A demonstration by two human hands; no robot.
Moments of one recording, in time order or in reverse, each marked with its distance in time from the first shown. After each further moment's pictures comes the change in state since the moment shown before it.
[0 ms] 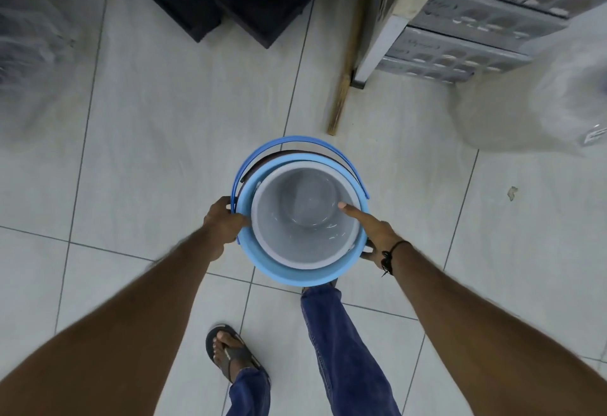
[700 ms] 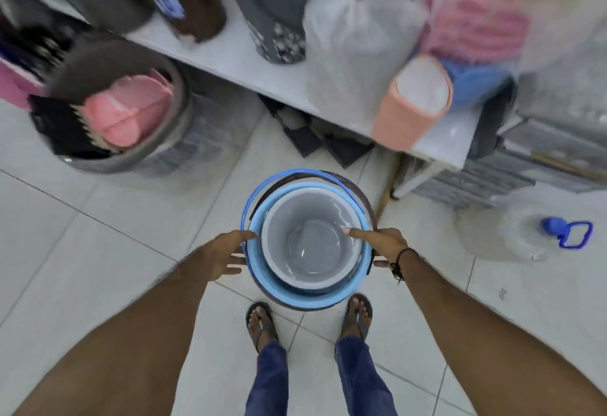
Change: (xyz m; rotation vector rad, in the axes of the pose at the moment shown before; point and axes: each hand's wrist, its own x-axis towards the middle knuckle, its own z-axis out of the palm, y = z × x) left_hand -0.269 -0.008 -0.311 -0.318 -0.141 0.025; right_hand -0.382 -0.086 0.099 -0.341 0.001 -0.439
